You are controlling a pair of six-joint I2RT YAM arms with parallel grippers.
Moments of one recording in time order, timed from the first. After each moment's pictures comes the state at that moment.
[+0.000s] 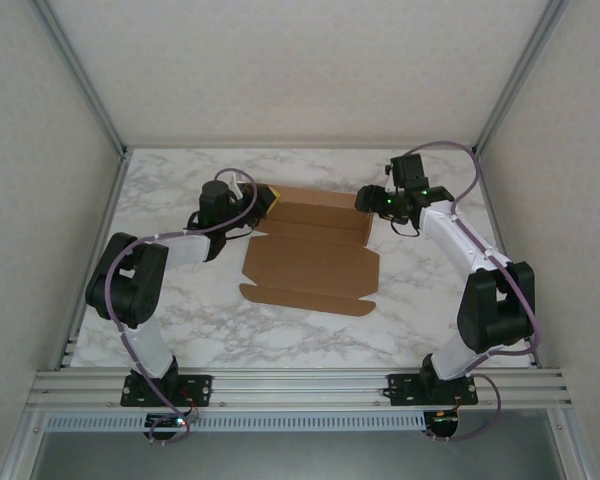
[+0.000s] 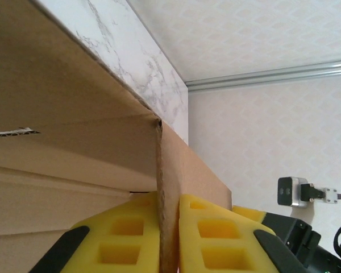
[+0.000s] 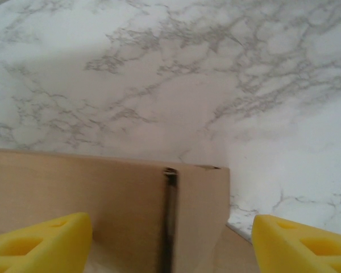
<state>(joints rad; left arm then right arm) -0.30 1.80 0.92 0.61 0.51 -1.21 0.26 1.59 1.26 -0.57 -0.15 0.44</state>
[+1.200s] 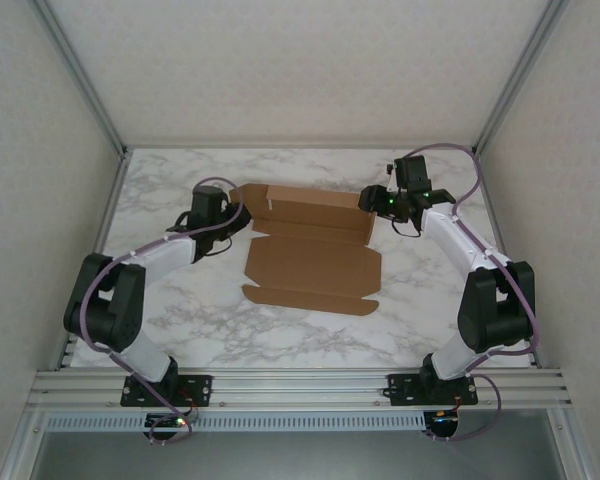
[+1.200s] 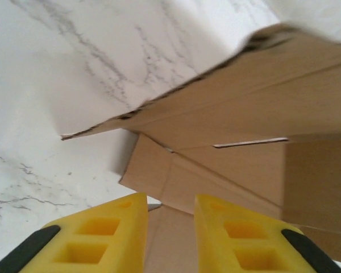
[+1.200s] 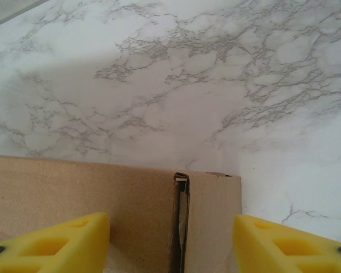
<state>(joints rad) -0.26 1.64 0.90 0.06 0.11 -0.81 0.25 1.59 1.24 -0.51 -0.18 0.43</state>
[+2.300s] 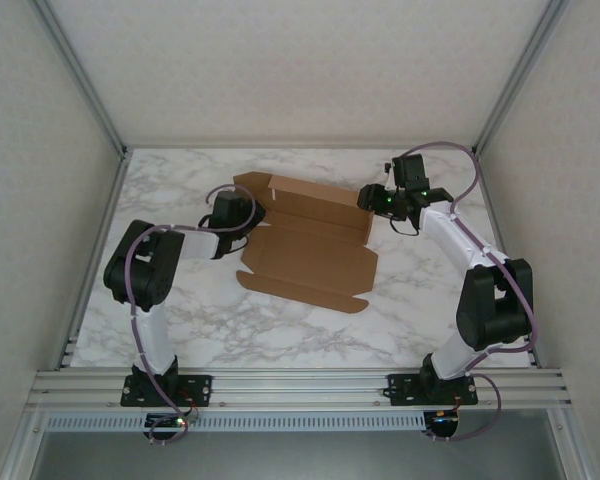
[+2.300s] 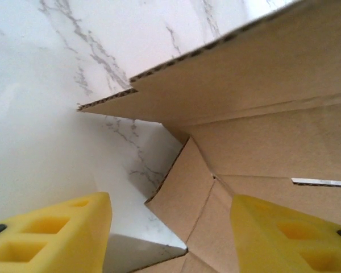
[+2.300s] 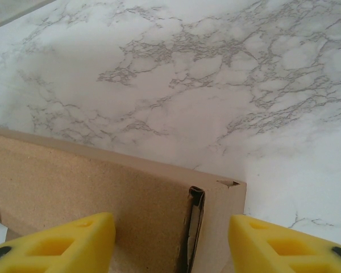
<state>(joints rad) -0.30 1.95 0.98 0.35 0.03 -0.98 0.26 1.61 1.26 -0.50 -0.18 0.43</state>
